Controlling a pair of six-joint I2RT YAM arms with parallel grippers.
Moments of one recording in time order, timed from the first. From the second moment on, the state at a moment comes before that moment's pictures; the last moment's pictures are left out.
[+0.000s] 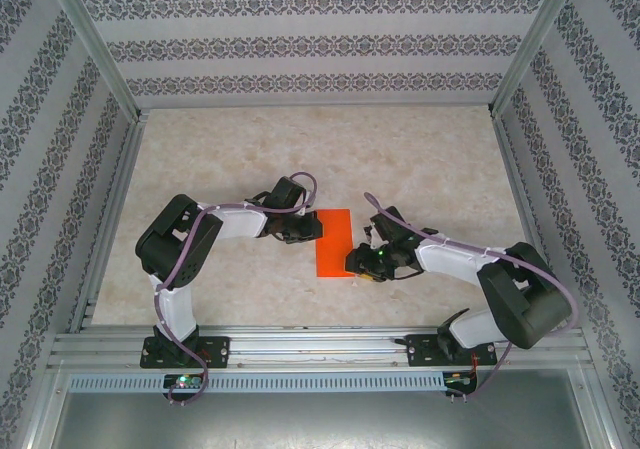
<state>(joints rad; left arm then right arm) -0.57 1.89 0.99 -0.08 0.45 -0.70 0.55 1.42 0.56 -0.30 -0.50 0.80</state>
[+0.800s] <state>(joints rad) -0.57 1.89 0.99 -0.07 0.45 -0.69 0.54 1.44 0.56 -0.15 -0.54 0.84</state>
